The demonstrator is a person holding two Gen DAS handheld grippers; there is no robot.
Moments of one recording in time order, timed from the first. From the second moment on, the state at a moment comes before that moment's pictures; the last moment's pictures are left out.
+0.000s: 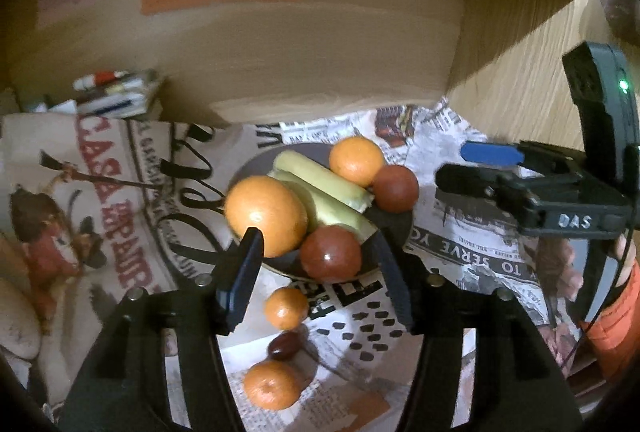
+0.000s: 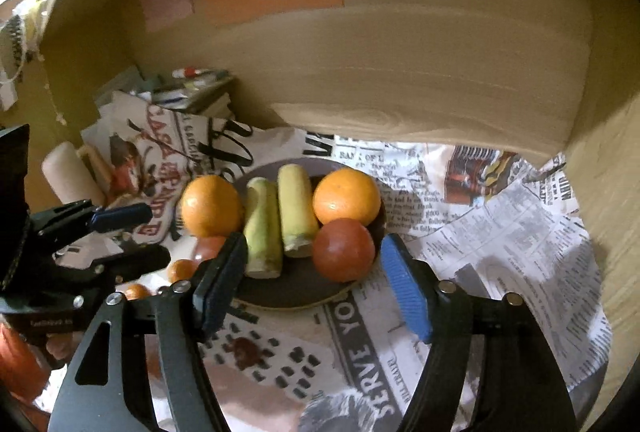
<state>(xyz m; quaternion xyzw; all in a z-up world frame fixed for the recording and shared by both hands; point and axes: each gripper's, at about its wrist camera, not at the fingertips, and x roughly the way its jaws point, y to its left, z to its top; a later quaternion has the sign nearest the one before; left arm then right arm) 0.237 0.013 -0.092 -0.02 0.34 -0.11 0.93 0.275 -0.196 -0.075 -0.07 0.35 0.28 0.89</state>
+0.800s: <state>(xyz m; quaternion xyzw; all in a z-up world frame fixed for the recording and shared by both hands) 0.183 0.045 -0.139 -0.03 0.40 -0.07 0.92 0.217 -0.166 -0.096 -0.06 0.36 0.30 0.88</state>
